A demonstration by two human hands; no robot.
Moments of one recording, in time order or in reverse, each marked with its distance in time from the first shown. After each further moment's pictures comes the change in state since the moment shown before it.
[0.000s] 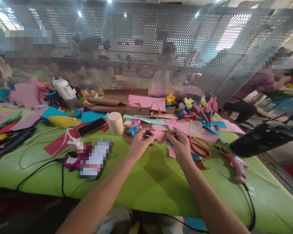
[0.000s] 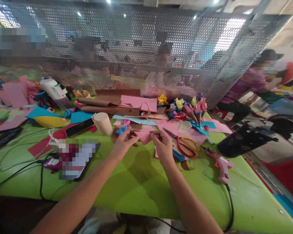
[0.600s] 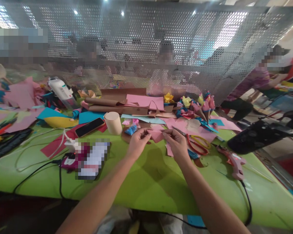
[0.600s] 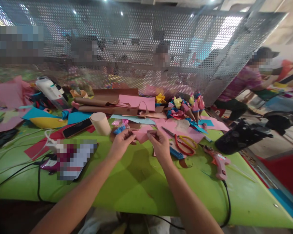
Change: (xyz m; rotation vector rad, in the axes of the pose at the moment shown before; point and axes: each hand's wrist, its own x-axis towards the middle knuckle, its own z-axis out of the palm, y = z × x) left_hand 0.005 -0.007 -0.002 0.007 0.040 0.017; right_hand -0.002 -0.002 0.002 -0.003 -0.026 0.018
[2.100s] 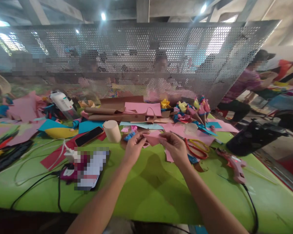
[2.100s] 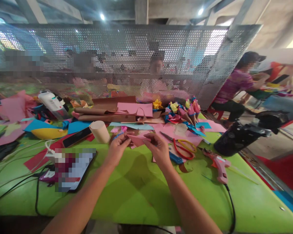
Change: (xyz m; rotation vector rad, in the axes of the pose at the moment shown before) left_hand 0.006 0.005 -0.006 -0.060 -0.011 0.071; right_hand 0.001 -0.006 0.000 0.053 -0.047 -0.116
